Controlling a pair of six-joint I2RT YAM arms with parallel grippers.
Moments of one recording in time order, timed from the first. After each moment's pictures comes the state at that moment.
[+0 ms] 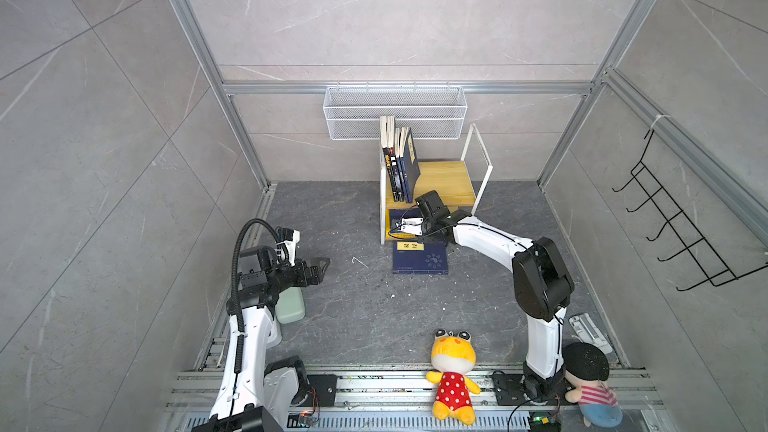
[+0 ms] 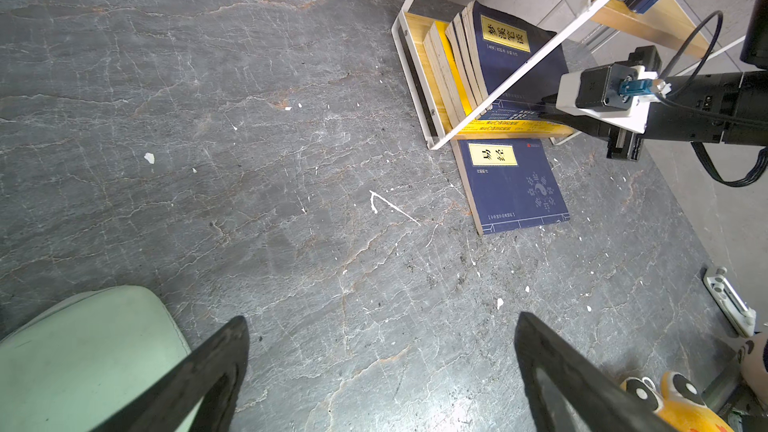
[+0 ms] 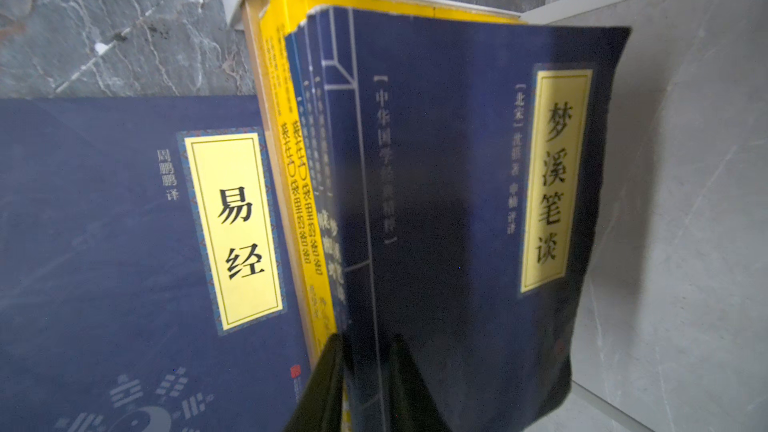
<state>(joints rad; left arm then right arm) 0.23 0.91 0.67 -0.51 0.64 0.05 0.57 2.01 1.55 -0.44 0.13 -1.04</state>
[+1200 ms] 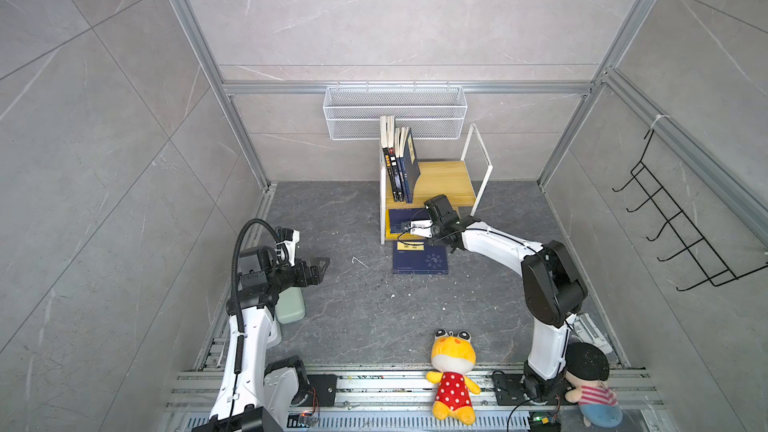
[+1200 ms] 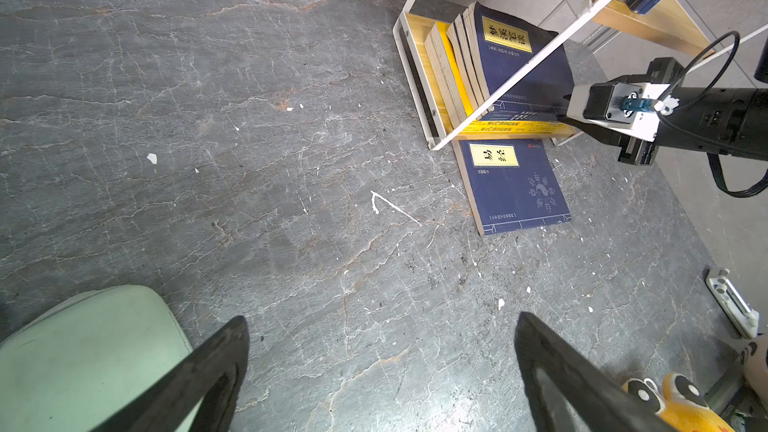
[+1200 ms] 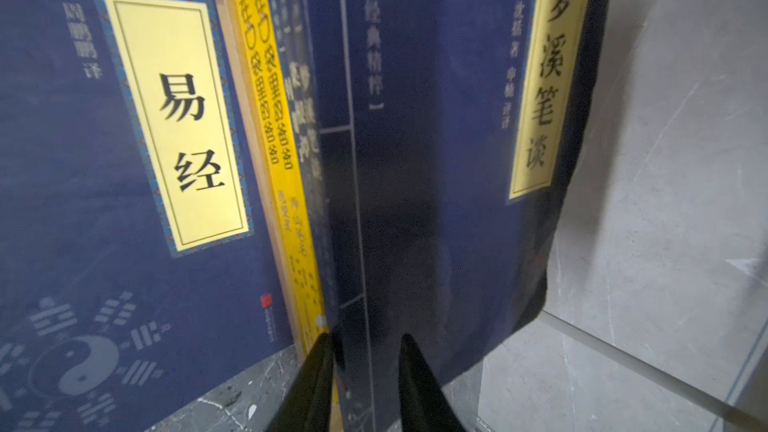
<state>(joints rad) 0.23 0.91 0.67 -0.51 0.64 0.05 0.55 1.93 1.41 -0.34 0.25 -1.11</state>
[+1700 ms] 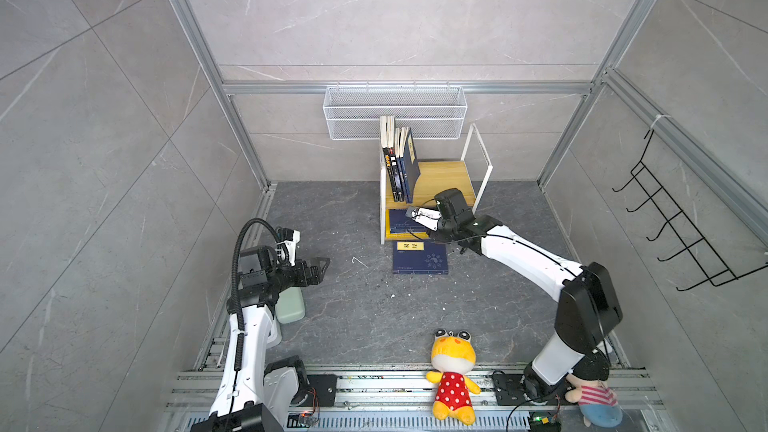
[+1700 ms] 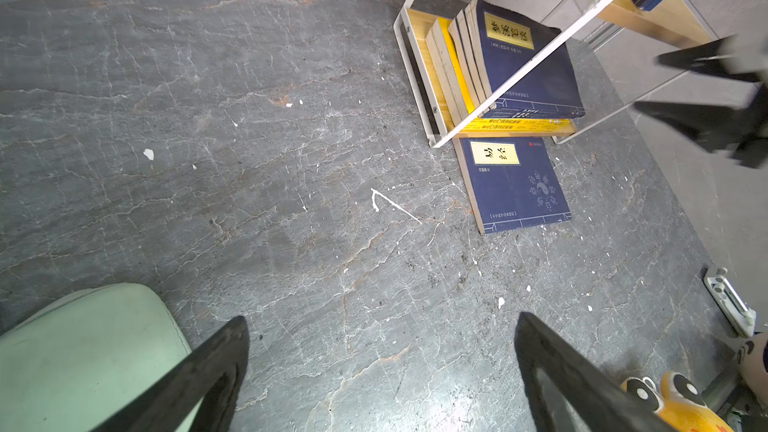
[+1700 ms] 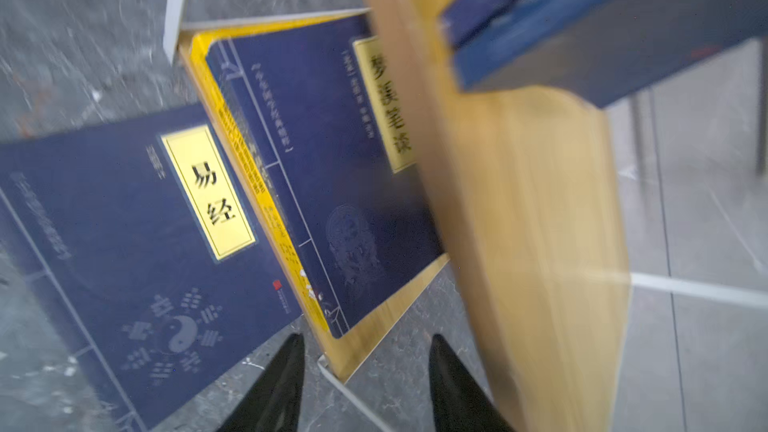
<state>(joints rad) 0.23 0.93 0.67 -0.51 0.64 0.05 0.59 1.64 1.33 -0.40 0.21 -0.77</state>
